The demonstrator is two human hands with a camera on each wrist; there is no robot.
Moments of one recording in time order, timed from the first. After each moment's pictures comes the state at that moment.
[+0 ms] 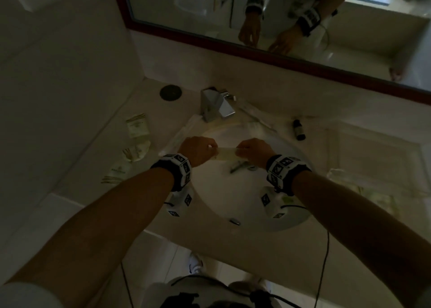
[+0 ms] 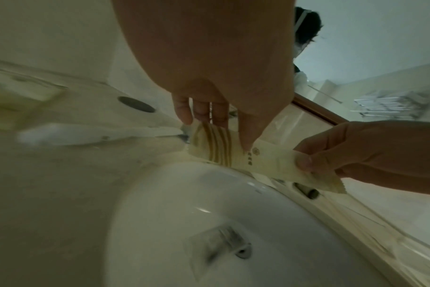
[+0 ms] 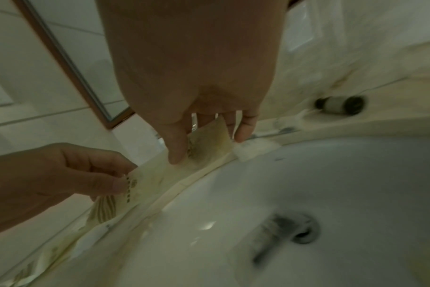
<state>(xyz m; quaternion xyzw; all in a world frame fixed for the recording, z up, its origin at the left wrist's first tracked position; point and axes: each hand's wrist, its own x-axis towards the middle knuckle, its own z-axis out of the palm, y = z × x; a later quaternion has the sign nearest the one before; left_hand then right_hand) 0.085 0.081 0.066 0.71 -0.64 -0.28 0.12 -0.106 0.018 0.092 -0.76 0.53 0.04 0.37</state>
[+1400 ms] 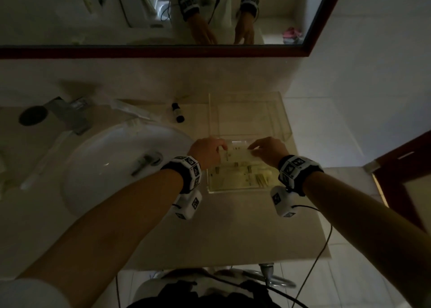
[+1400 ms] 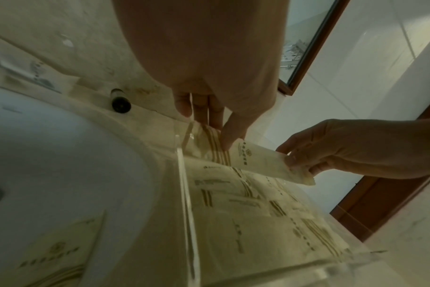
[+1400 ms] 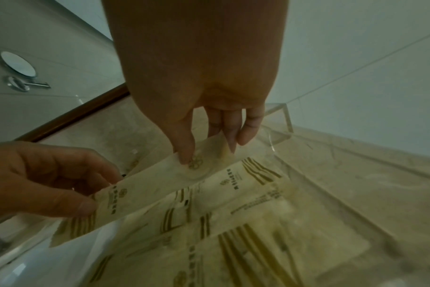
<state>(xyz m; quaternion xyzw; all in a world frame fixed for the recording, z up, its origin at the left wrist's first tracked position) -0.293 0.022 0.072 0.57 -0.77 -0.30 0.06 -0.502 0.021 0.078 -0.62 0.71 -0.05 0.33</state>
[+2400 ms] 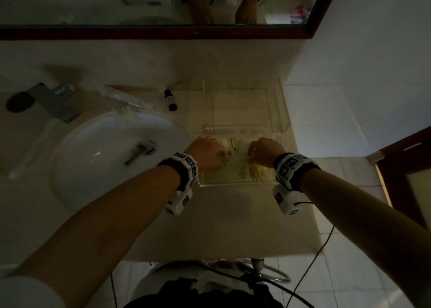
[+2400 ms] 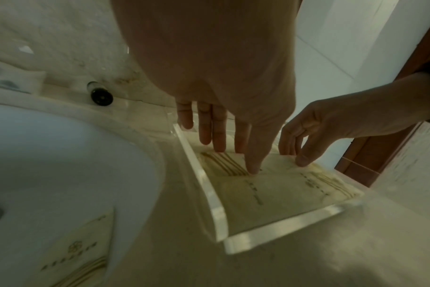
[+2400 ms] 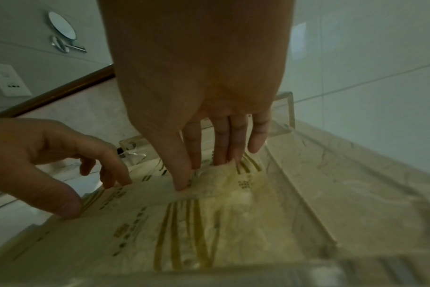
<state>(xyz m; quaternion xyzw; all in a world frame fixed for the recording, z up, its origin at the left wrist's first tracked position) -0.312 0.016 0.035 0.50 -0.83 -0.21 -0.12 -0.517 0.017 0.053 -0.71 0.64 0.15 0.26</state>
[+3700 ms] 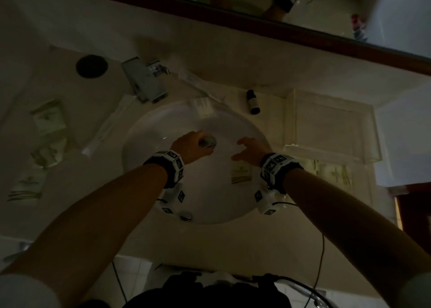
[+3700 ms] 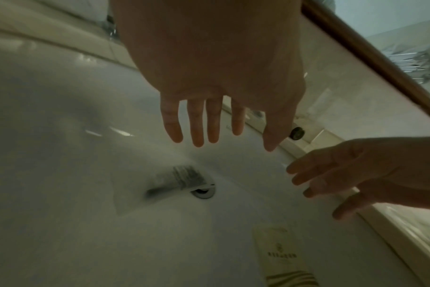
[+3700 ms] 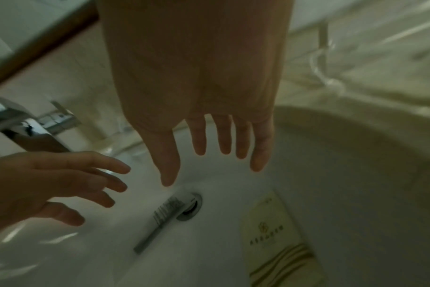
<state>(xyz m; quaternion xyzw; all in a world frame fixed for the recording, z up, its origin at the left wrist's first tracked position) -0.039 0.009 -0.014 0.68 -0.61 -0.40 0.10 -0.248 -0.034 0.004 -0.65 0.64 0.12 0.40</state>
